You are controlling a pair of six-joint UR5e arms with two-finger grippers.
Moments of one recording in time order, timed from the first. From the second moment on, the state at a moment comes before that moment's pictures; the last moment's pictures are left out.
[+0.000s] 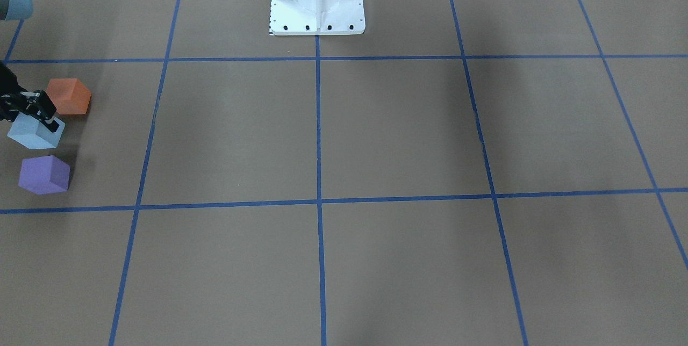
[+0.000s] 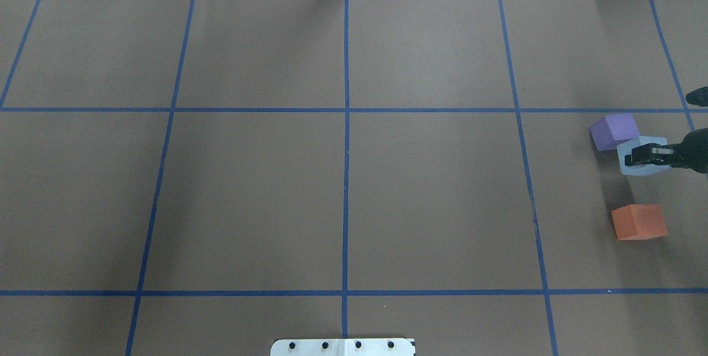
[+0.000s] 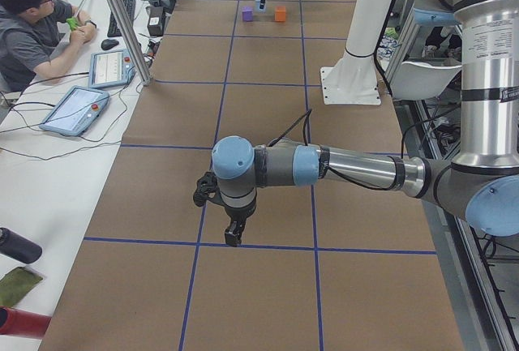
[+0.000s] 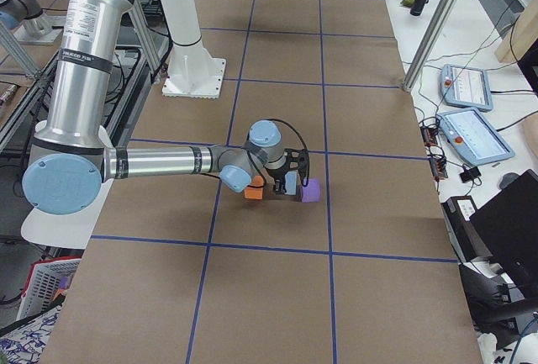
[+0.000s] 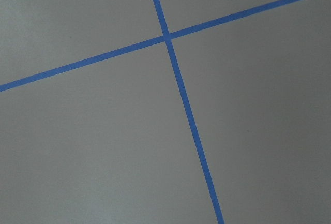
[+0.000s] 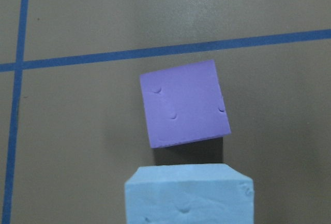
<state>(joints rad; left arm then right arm) -1.62 -1.47 -1.82 -1.38 -2.34 0.36 0.95 -1.80 1.74 -0.76 2.05 0.98</state>
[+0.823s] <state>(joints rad) -1.62 -1.47 -1.82 -1.38 -2.34 0.36 0.86 -1.80 1.72 -0.76 1.97 0.96</state>
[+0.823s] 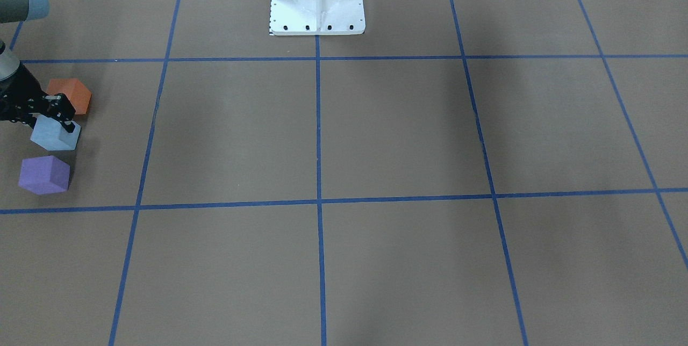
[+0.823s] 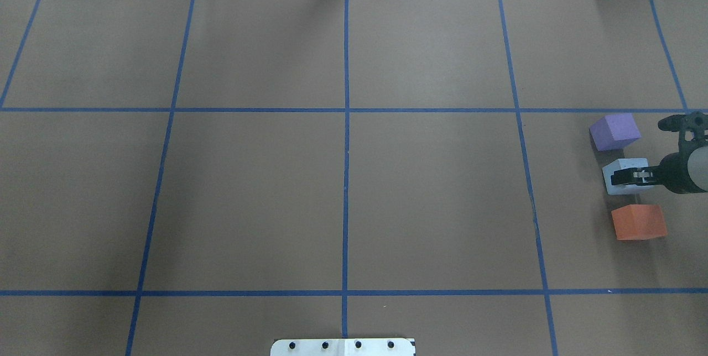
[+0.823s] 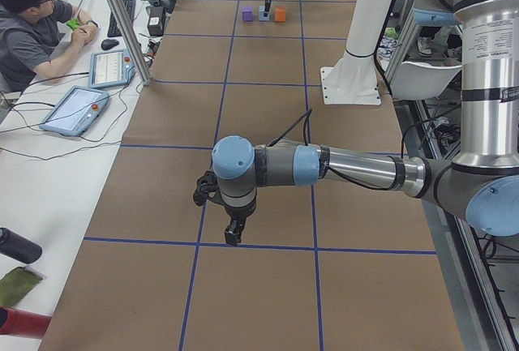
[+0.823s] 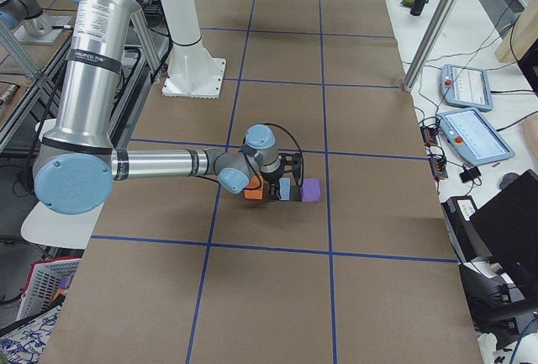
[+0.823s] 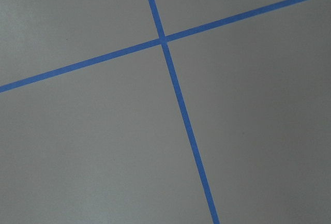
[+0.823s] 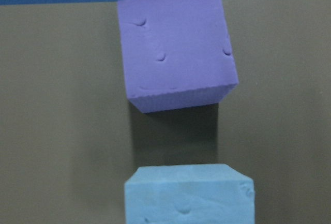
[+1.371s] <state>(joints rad) -1.62 -1.45 -1.84 -1.38 -2.36 0.36 1.08 -1.81 1.79 -0.88 2.16 0.70</state>
